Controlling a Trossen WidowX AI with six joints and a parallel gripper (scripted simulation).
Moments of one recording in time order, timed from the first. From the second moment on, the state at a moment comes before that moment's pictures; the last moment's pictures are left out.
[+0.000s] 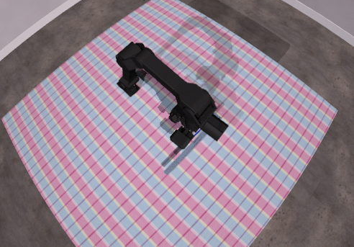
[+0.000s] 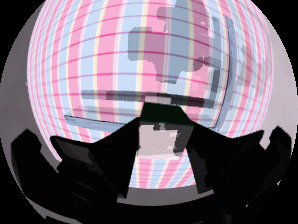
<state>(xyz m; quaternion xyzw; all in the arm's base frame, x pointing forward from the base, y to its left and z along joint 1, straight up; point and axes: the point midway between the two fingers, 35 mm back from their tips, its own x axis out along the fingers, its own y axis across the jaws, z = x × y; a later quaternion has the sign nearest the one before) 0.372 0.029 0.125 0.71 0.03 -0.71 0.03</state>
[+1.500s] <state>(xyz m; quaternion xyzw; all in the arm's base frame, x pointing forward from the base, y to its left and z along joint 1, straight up) 0.376 0.030 0.092 0.71 0.03 -0.70 0.03</state>
